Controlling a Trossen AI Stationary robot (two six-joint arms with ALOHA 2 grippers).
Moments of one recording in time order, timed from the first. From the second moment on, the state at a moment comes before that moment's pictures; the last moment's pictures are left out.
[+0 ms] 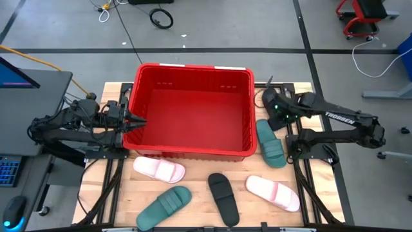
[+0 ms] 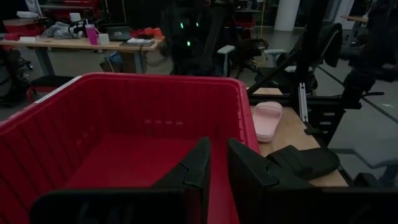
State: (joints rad) left arm 0.00 0.40 0.78 -0.53 -0.05 -0.04; right arm -0.47 0.96 0.85 -1.36 0.20 0.66
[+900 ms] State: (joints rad) left arm 0.00 0.40 0.78 -0.54 -0.05 -0.04; right arm -0.26 1.25 0.78 -1.21 0.16 0.65
